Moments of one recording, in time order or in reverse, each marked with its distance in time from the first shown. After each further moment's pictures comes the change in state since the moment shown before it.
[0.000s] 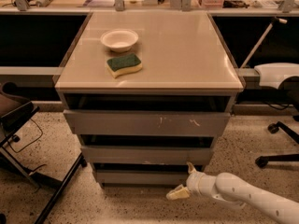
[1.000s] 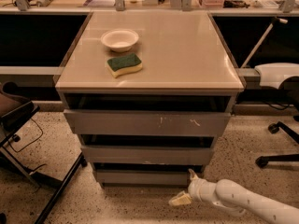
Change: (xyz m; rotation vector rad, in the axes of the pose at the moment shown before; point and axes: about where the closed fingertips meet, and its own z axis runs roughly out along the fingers) arm 0.045 0.004 0.013 0.010 0.044 0.022
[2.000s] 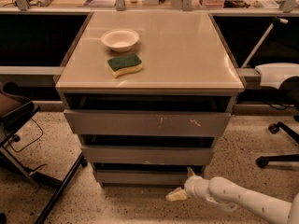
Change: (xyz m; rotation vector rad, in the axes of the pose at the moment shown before) arm 0.010 -0.018 0.030 0.049 0.032 0.029
